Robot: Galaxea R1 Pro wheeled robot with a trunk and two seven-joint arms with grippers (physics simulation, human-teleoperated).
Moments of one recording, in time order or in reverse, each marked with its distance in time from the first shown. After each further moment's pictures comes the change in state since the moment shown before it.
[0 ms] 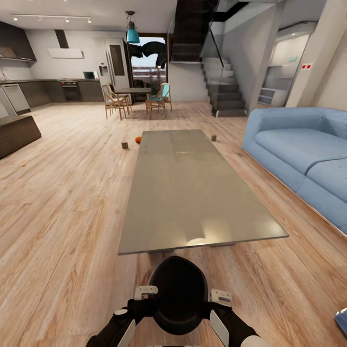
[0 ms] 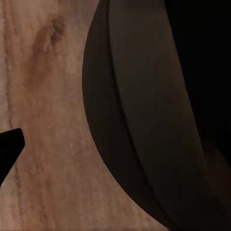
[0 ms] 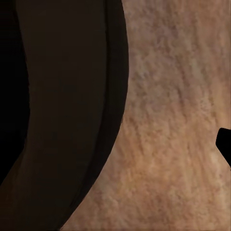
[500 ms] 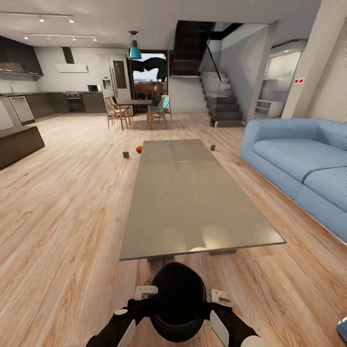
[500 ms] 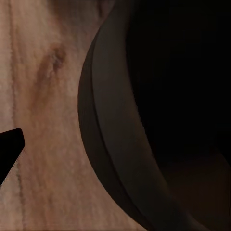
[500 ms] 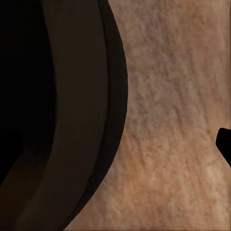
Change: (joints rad) left arm 0.000 0.000 0.000 0.000 0.000 0.000 0.000; right arm 0.000 0.000 -0.001 0.002 0.002 0.002 -0.002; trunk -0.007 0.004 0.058
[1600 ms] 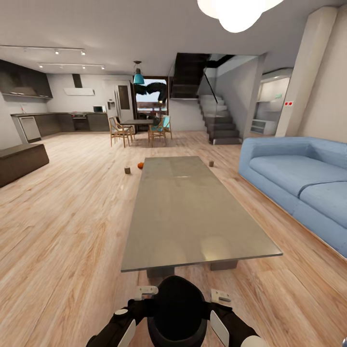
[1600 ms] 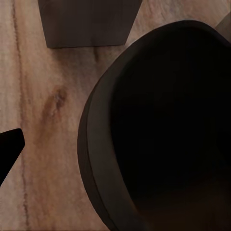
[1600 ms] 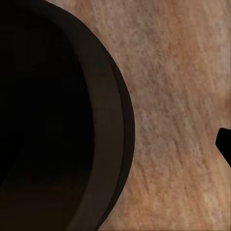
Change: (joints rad) left arm 0.000 0.000 -0.002 -0.001 -0.001 0.007 0.000; right arm 0.000 -0.001 0.000 0.000 0.000 0.000 0.000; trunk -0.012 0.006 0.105
